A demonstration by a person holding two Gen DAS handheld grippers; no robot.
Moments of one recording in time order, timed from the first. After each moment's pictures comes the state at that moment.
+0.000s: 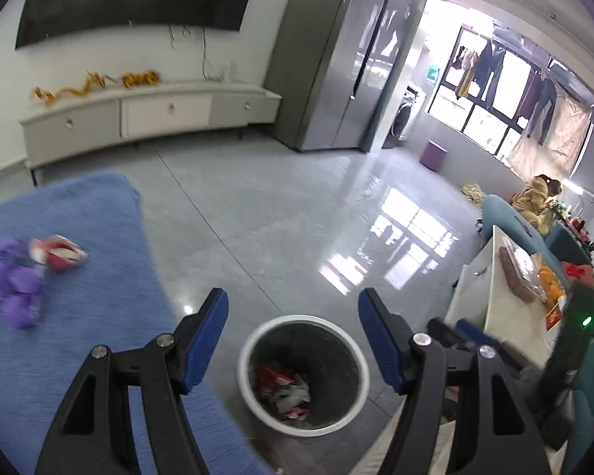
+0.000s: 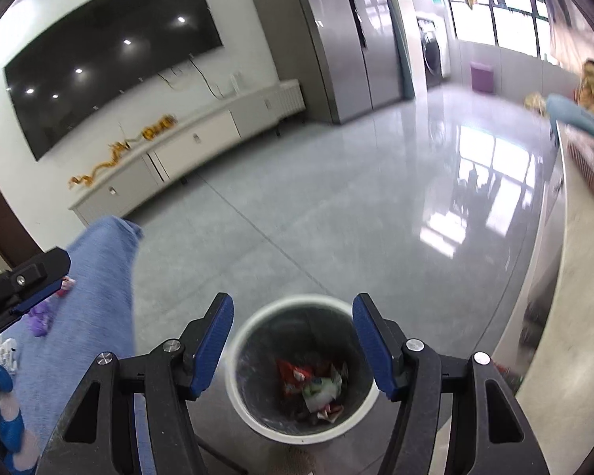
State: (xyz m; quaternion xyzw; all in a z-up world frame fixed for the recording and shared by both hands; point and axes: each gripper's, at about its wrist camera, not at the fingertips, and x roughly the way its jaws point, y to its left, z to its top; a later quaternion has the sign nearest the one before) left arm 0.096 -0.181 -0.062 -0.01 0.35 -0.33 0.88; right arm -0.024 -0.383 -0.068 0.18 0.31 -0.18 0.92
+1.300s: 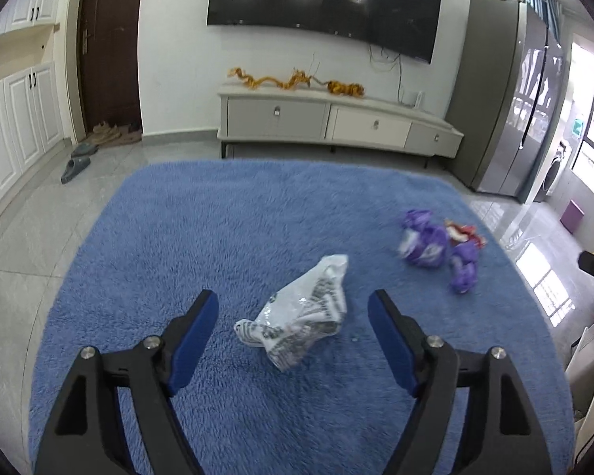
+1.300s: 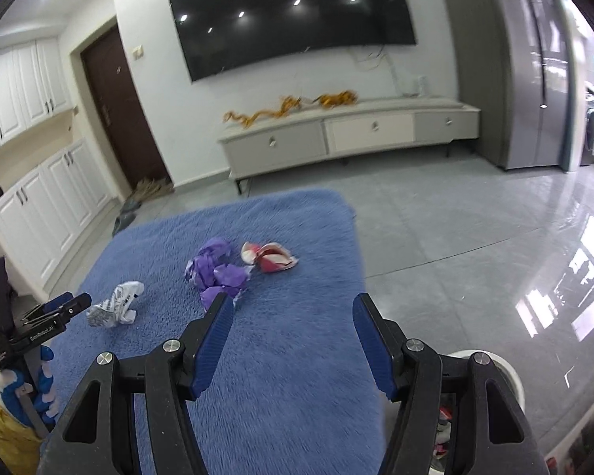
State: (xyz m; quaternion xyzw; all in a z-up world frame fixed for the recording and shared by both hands) left arm 0.143 0.183 -0.118 -0.04 0.35 -0.05 0.93; right arm 0.119 -0.159 -0.047 0.07 0.35 0.10 0.93
